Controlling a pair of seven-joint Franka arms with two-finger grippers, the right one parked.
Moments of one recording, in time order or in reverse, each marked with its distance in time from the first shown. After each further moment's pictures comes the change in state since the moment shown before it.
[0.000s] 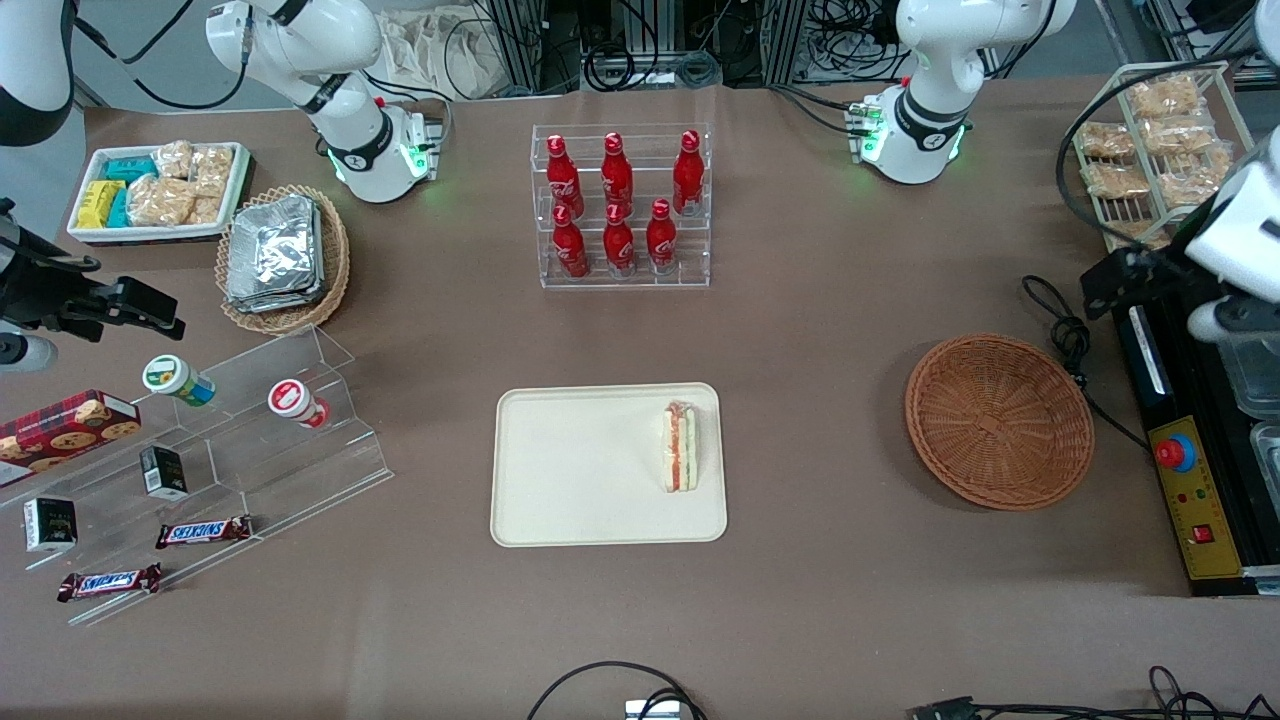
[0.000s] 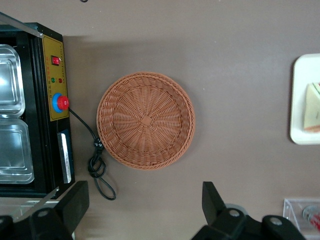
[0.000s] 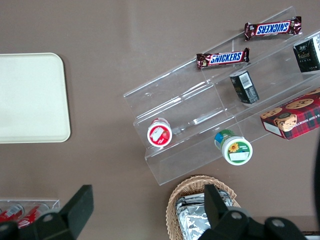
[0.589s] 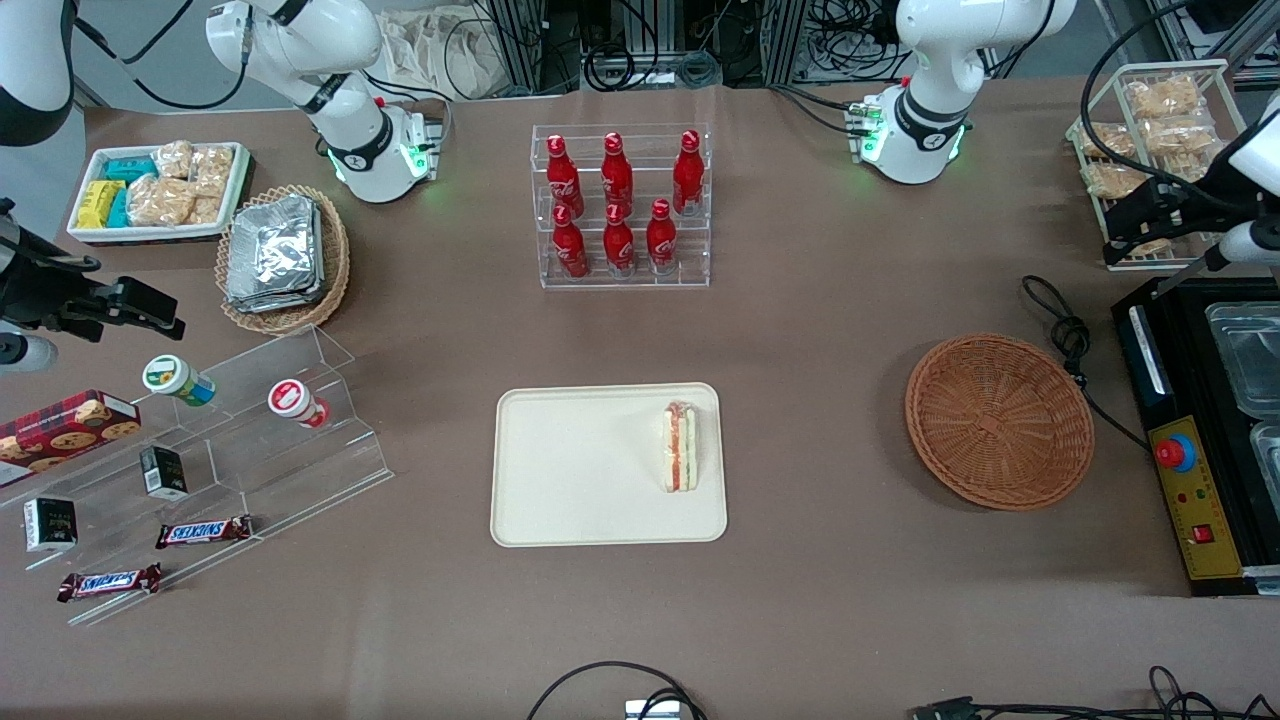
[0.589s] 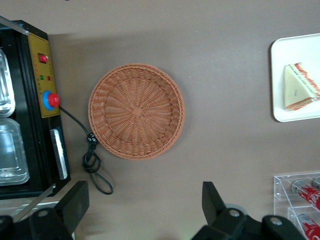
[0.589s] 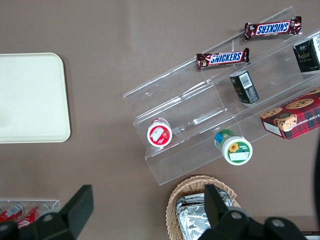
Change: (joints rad) arm 0.000 -0.098 0.036 -0.071 -0.086 -0.015 0.079
